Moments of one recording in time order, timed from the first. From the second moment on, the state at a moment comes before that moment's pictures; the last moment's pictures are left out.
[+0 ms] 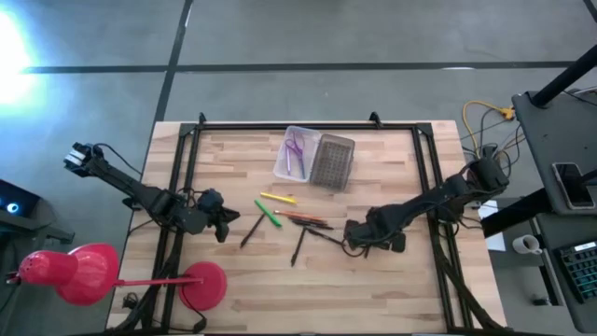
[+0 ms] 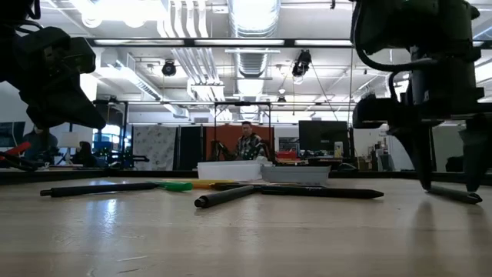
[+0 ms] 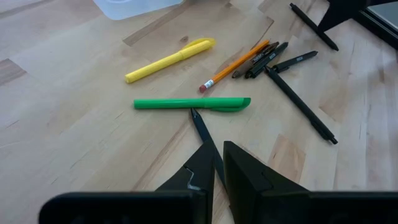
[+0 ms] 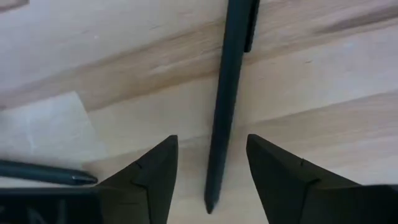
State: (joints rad) left arm -0.47 0.68 0.29 -0.34 -0.57 -0.95; right arm 0.33 1.64 0.88 -0.76 -0.02 2.22
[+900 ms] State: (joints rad) left arm -0.47 0.68 0.29 -0.34 -0.58 -0.95; right arm 0.30 1.64 0.80 -0.77 0.06 2.25
